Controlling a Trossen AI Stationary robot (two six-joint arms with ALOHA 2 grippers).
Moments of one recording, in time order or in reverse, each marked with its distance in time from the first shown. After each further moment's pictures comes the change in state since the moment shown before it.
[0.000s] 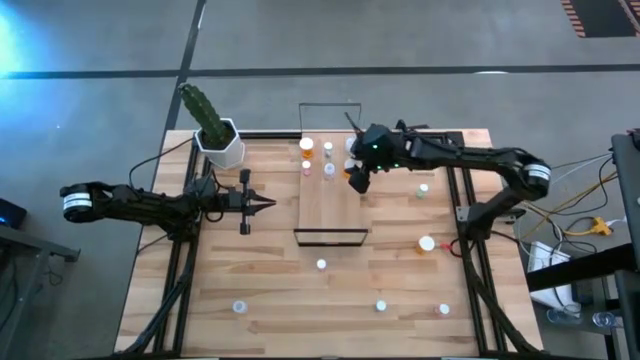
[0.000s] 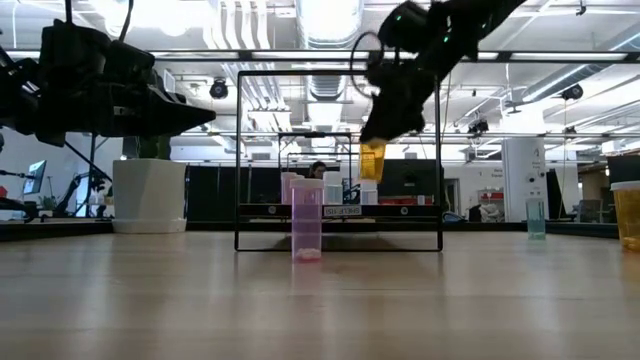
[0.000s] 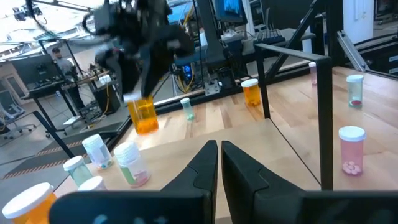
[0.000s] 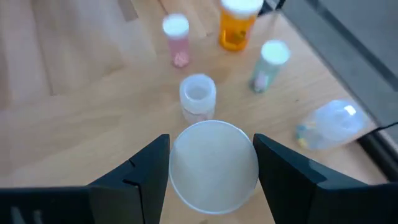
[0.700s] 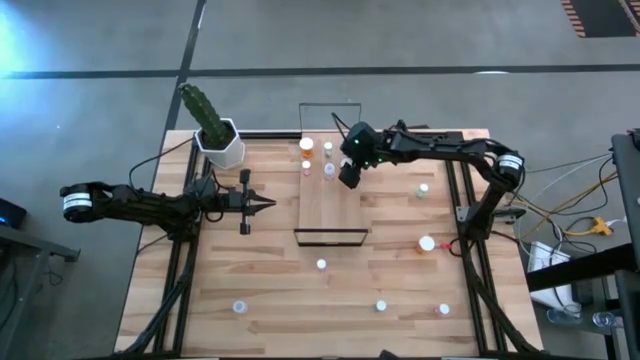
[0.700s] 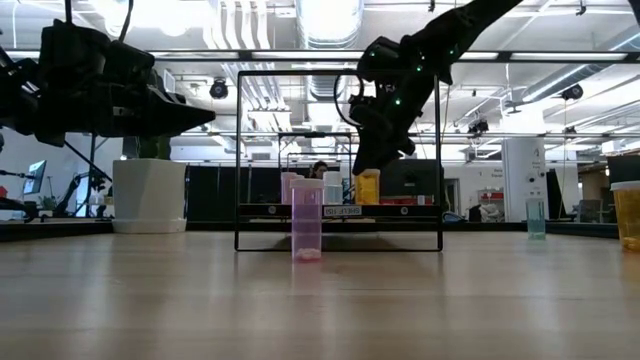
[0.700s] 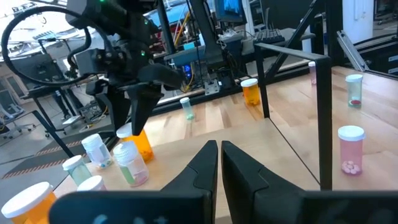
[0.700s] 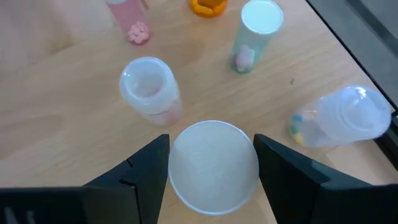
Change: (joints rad) left arm -0.001 0.000 -0.002 0.000 0.000 -0.002; right arm -0.060 0.204 0.118 -0.063 0.007 0.001
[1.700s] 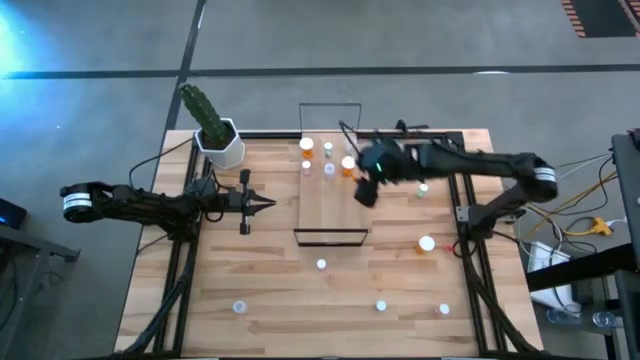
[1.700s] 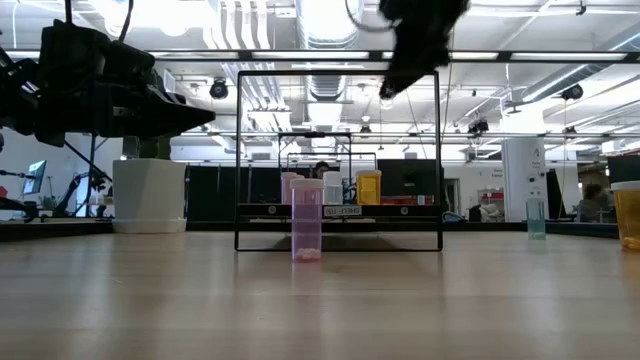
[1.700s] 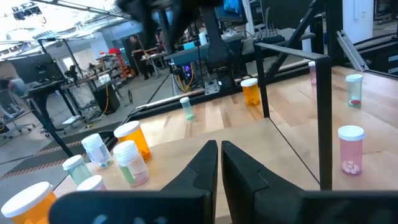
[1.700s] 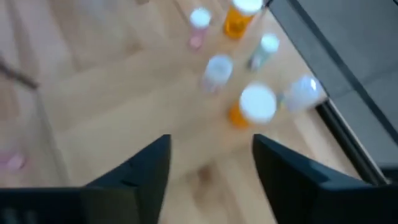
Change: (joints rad) left arm 0.001 0.000 -0.001 -0.001 0.000 0.000; right arm 0.327 -0.275 0.137 -0.423 0.286 0.163
